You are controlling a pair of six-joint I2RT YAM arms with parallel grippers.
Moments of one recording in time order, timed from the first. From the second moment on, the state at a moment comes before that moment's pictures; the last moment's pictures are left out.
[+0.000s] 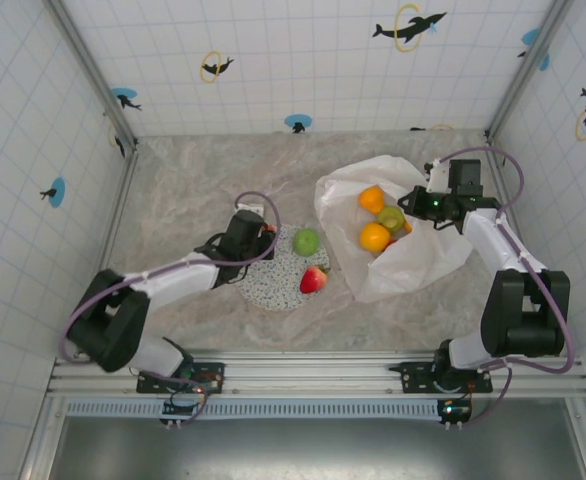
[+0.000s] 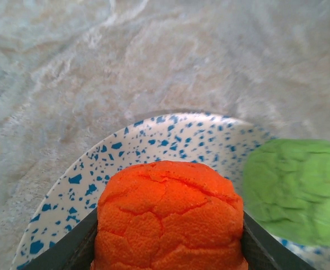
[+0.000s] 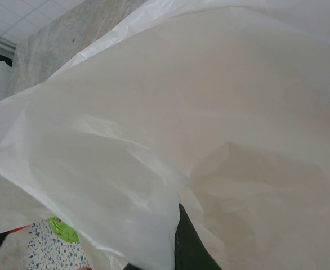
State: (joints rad) left arm -0.63 1.40 0.69 0.00 -0.14 -0.40; right arm 0.02 1.46 1.01 -0.40 -0.56 0.28
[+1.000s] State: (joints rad) left arm -1.04 1.81 1.24 0.03 -0.05 -0.13; right arm 0.02 1.46 1.02 -0.40 -0.56 0.28
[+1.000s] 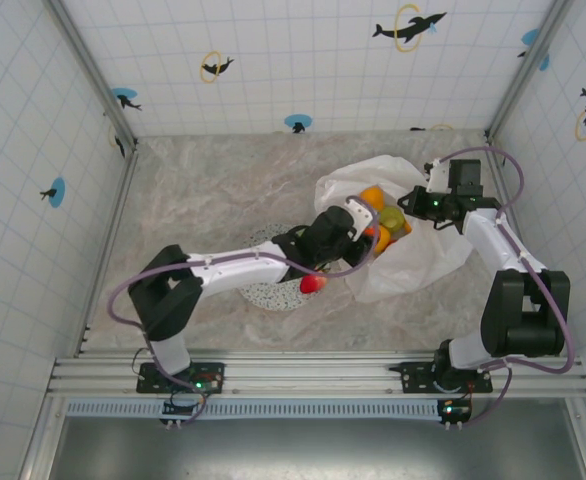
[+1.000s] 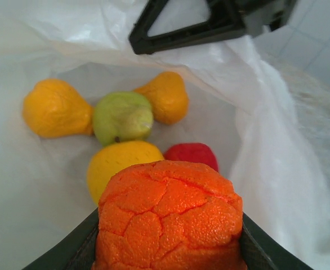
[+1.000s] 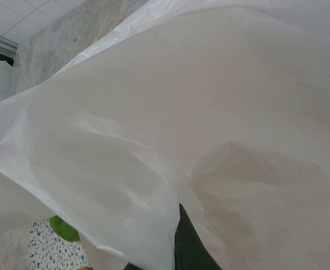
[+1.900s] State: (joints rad) left arm -0.90 2.26 1.57 0.13 -0.25 -0.02; right arm 0.03 1.46 1.02 -0.39 -0.57 0.32
